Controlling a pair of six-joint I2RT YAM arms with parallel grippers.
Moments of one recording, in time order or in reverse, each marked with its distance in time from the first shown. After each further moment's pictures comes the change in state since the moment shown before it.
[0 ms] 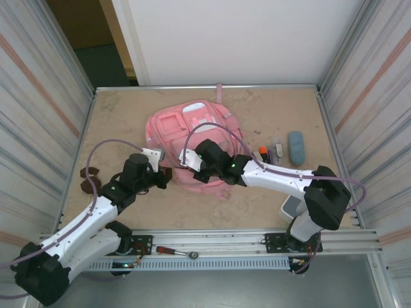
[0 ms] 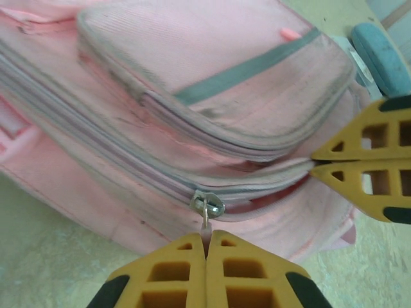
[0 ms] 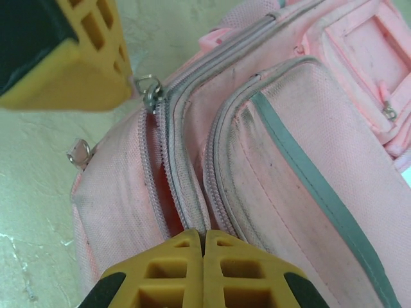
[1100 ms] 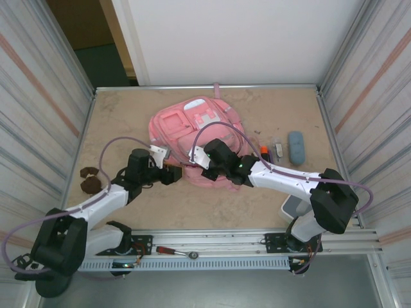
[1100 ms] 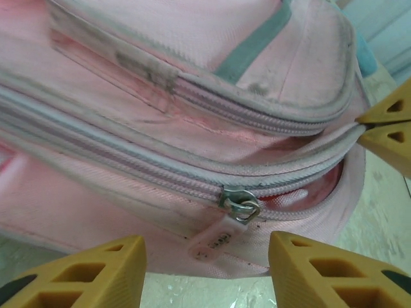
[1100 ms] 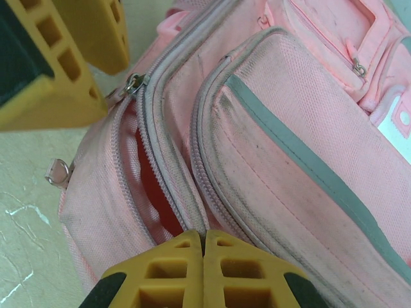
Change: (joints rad) left arm 0.113 0.327 -0.070 0.383 0.311 0.130; right arm -0.050 -0.051 -0.066 -0.002 0.062 0.002
